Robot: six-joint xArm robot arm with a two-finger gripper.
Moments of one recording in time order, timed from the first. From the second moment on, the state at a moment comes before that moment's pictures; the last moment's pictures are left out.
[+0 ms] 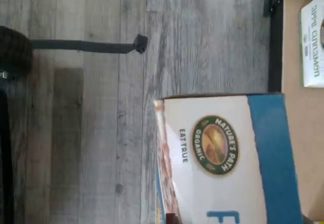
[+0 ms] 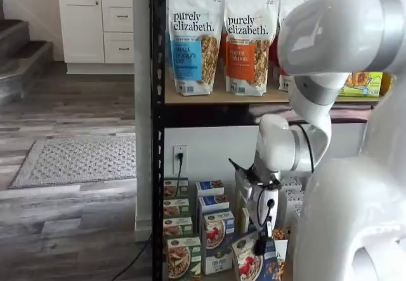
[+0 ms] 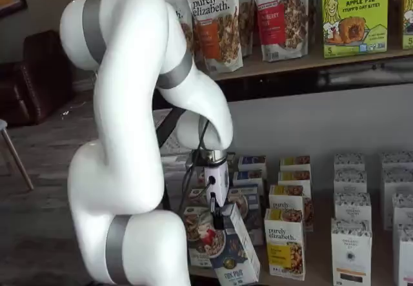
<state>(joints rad) 0.00 0.05 -0.59 0.11 0.56 -1.66</state>
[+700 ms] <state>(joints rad) 0.01 -0.28 -0.54 0.09 0.81 -1.61</state>
